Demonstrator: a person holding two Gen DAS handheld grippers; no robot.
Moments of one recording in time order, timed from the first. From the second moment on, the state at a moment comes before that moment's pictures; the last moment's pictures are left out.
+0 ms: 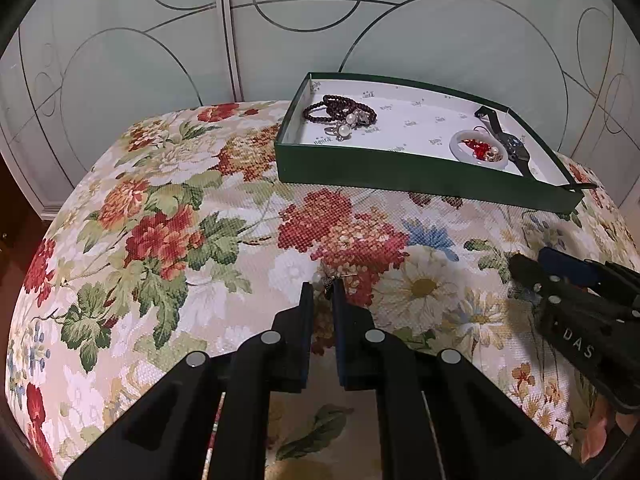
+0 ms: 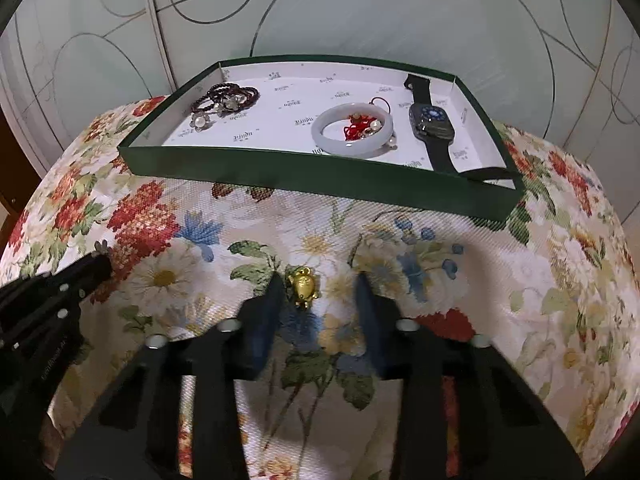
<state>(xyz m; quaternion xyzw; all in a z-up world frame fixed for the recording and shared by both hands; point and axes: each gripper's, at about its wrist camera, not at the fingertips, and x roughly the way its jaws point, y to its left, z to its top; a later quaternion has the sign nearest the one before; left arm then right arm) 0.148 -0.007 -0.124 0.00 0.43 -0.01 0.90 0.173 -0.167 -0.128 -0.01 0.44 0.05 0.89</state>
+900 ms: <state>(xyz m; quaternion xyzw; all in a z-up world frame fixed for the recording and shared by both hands) 0.156 -0.019 -0.112 0.00 0.43 -0.03 0.90 0.154 -0.204 -0.104 0.02 0.42 0.04 0.91</state>
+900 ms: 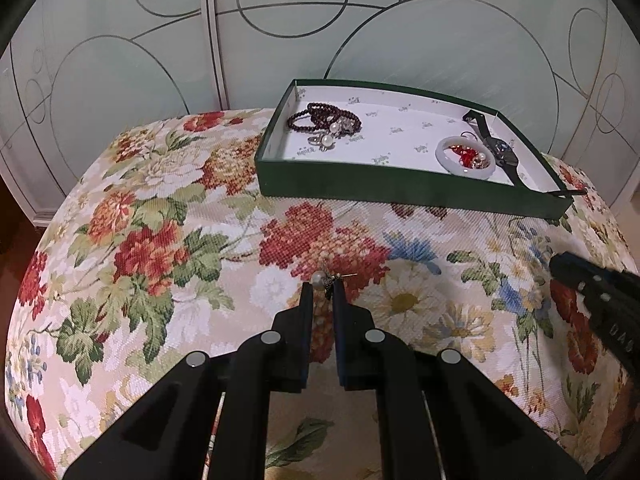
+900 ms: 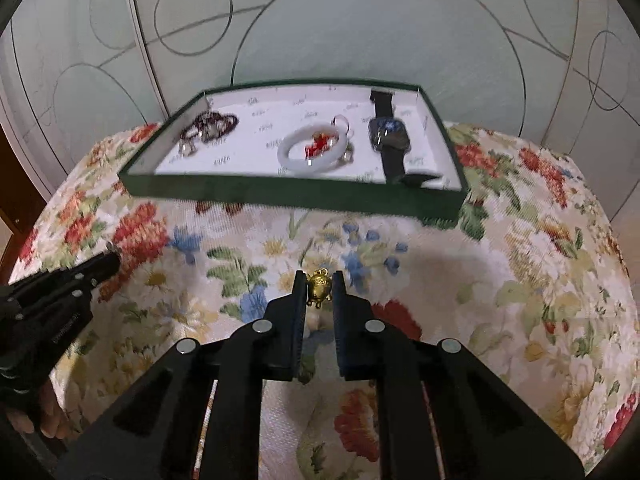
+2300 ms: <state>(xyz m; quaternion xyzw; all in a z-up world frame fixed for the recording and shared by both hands) 0.300 -0.061 -0.120 0.03 0.44 -0.03 0.90 0.273 -0.219 -0.112 0.02 0.44 0.02 0.90</state>
